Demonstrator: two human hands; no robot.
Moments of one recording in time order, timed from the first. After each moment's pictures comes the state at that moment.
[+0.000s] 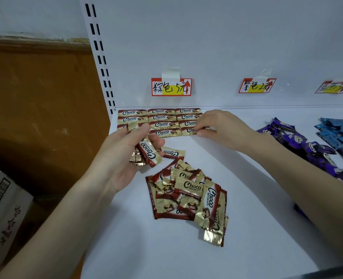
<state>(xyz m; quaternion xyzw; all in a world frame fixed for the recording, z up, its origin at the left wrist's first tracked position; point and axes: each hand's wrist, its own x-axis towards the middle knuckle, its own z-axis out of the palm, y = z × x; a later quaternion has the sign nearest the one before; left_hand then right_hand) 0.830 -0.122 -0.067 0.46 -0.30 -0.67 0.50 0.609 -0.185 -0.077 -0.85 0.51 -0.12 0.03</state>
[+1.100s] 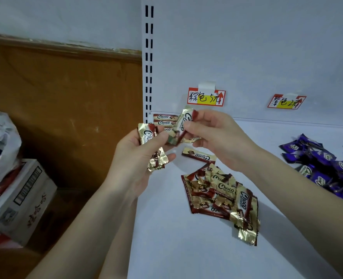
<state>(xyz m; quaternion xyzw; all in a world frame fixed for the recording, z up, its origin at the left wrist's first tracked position) 0.869 -0.095 -0.064 0.43 -0.31 -0.60 0.59 0.719 -0.132 -0.040 -0.59 0.48 -0.40 0.51</state>
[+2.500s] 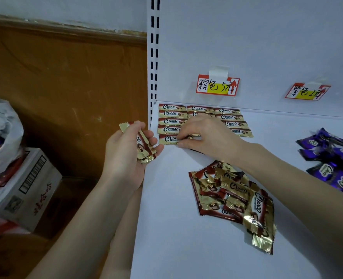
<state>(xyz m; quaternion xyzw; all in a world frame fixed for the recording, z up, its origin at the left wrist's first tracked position) 0.879 -0.116 -0.083 0.50 -0.18 -0.57 0.62 0.719 -0.176 -0.083 -0.90 0.40 -0.18 0.10</state>
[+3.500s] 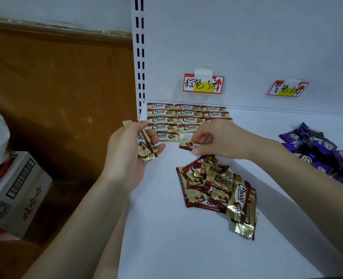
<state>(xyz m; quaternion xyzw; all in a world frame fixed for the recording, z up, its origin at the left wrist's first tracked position) 0.861 -0.111 -0.076 0.49 -0.21 -0.60 0.60 0.681 -0.156 -0.060 -0.84 0.50 -0.06 0.19</state>
